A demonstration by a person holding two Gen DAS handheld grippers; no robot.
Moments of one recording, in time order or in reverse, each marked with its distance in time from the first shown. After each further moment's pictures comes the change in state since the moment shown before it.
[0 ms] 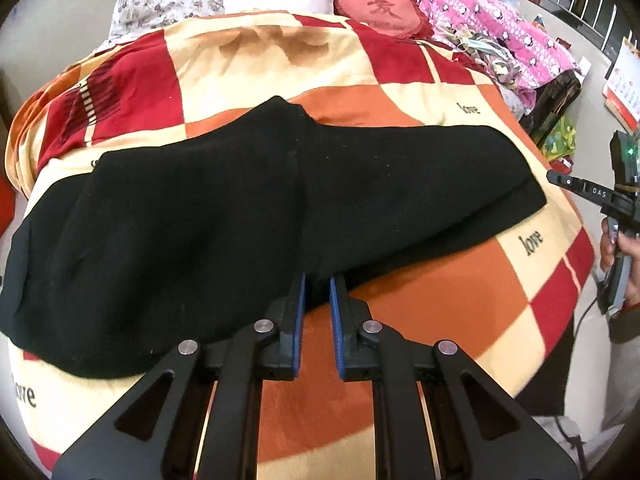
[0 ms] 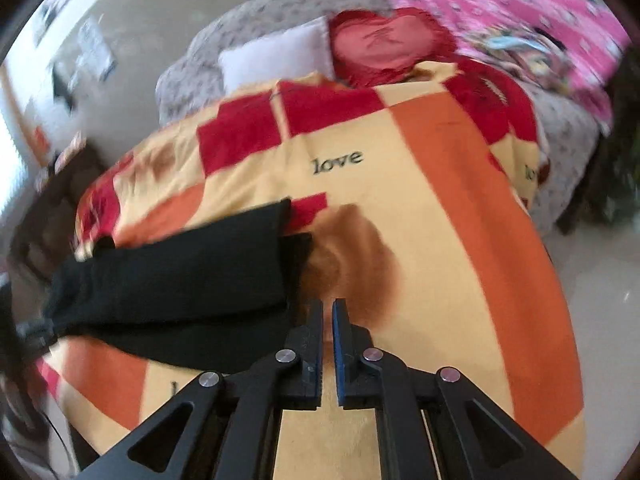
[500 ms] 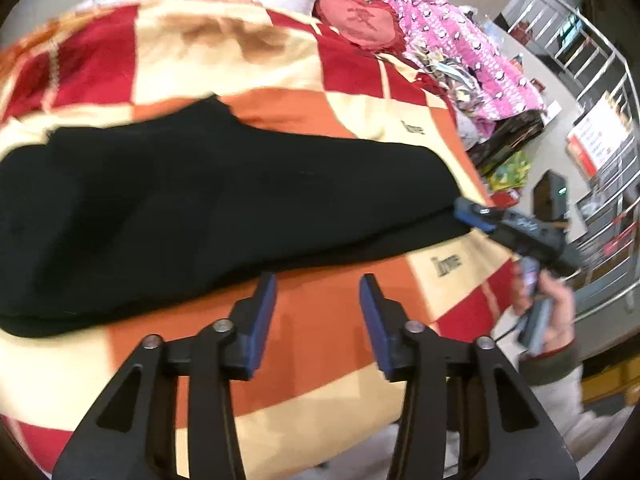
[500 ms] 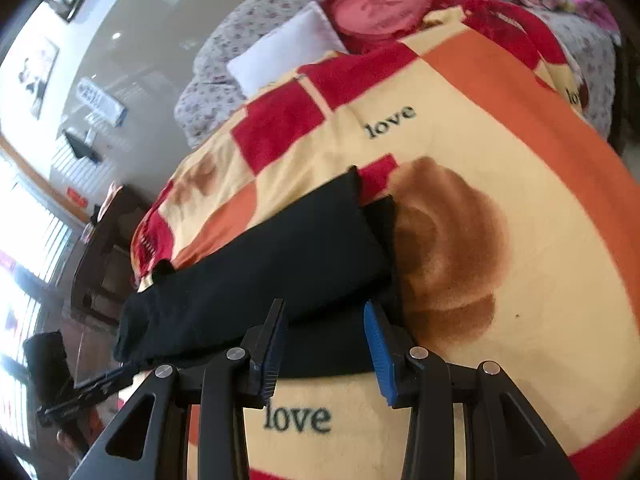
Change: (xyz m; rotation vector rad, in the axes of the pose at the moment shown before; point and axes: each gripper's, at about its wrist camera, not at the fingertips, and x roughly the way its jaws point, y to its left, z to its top) left arm -0.008 -0.029 0.008 -0.168 0.042 -0.267; right arm 0.039 0.025 -0.012 0.203 0.077 0.181
